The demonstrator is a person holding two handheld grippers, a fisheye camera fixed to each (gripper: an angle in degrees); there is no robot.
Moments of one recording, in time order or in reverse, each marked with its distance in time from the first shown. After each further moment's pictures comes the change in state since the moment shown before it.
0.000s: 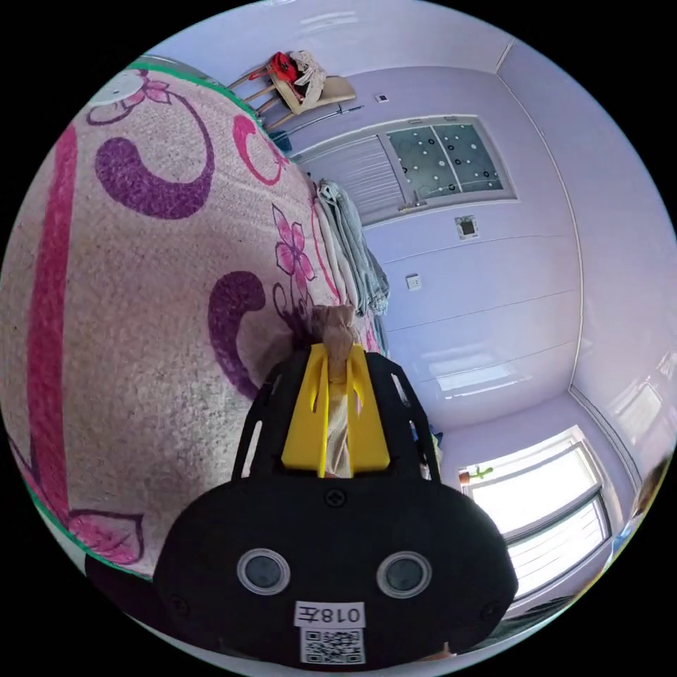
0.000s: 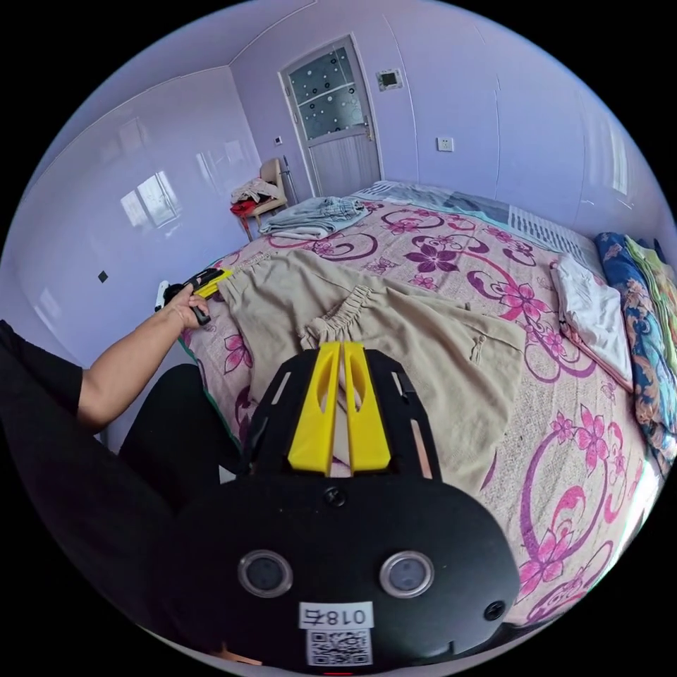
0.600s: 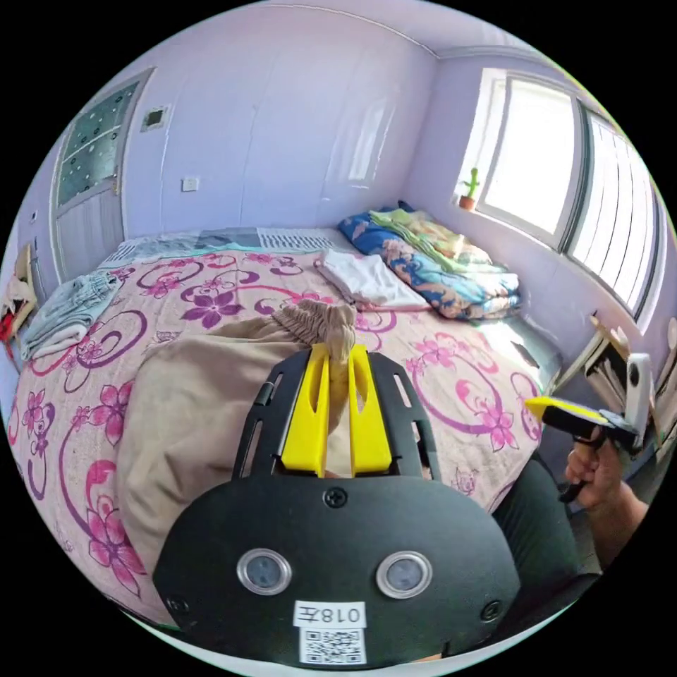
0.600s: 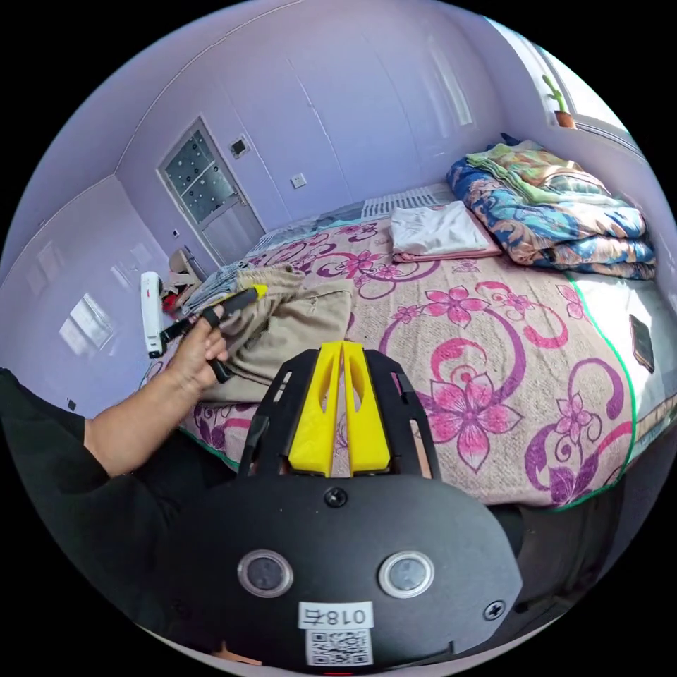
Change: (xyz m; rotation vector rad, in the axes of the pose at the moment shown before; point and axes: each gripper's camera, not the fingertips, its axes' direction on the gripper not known) left arm 0.595 0.482 0.330 -0.526 -0.158 1.186; right arm 0.167 0.159 -0.123 0.200 0.157 0.457
